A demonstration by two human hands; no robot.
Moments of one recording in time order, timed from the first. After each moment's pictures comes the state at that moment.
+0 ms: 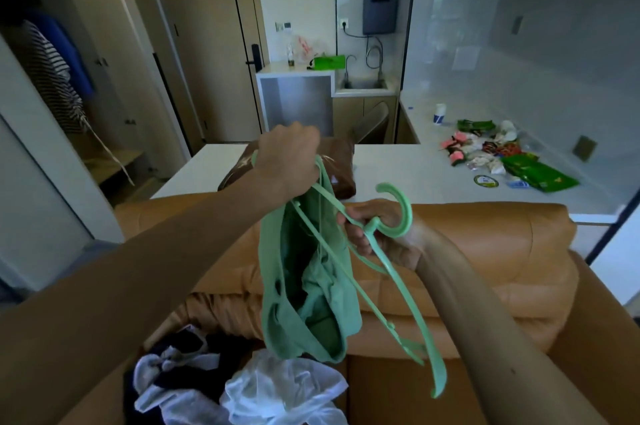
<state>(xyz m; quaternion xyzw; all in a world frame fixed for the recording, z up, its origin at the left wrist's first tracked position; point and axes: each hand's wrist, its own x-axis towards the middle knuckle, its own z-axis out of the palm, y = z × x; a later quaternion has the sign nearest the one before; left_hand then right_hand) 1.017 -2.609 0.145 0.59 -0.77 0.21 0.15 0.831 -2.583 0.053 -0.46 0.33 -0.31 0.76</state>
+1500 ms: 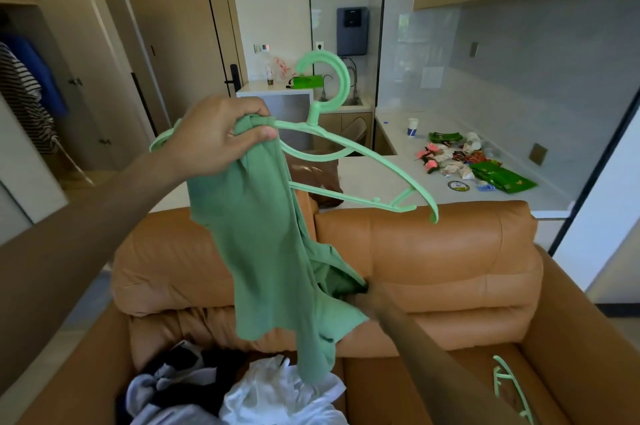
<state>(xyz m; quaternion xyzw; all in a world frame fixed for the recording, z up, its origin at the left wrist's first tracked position) 1.135 -2.557 0.208 0.35 -0.87 0.08 0.33 0.857 -2.549 -0.113 -0.47 0.66 -0.26 0.53</state>
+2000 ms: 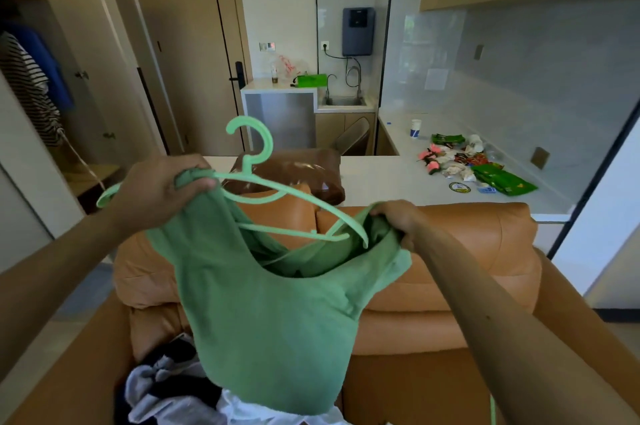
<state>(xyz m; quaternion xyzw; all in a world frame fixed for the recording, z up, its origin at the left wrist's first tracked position) 1.230 -2.531 0.129 0.44 -0.83 0.10 0.32 0.838 -2.545 0.076 -0.42 0.64 -0.37 0.52</state>
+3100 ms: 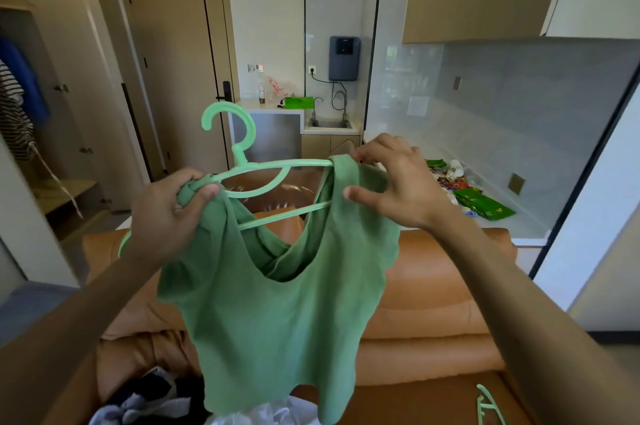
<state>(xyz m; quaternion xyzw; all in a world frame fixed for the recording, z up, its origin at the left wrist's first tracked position) 1.186 -2.531 0.115 0.47 -0.71 0.05 0.52 0.831 -2.533 0.170 -0.81 0.47 -0.34 -0.06</state>
